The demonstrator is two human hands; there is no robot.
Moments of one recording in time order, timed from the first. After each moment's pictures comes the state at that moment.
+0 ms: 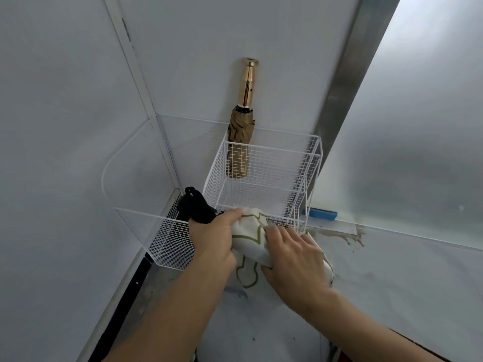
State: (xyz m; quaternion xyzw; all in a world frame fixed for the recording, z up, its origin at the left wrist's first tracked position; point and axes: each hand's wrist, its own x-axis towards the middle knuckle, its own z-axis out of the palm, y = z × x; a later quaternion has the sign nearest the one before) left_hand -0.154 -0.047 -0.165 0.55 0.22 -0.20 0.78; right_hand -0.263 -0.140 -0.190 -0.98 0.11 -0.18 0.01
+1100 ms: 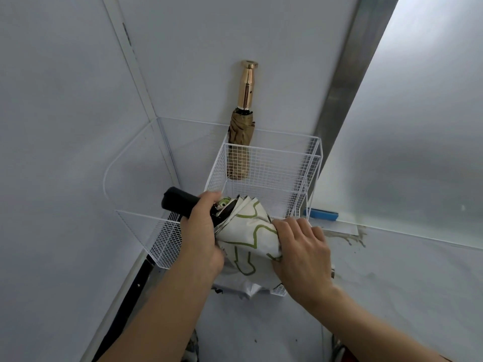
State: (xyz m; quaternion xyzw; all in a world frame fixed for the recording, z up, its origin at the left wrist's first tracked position) left_hand -0.144 -0.031 -0.145 0.47 0.19 -0.24 0.83; right_hand -0.258 -0.156 -0.203 -0.95 0.13 -0.28 0.02
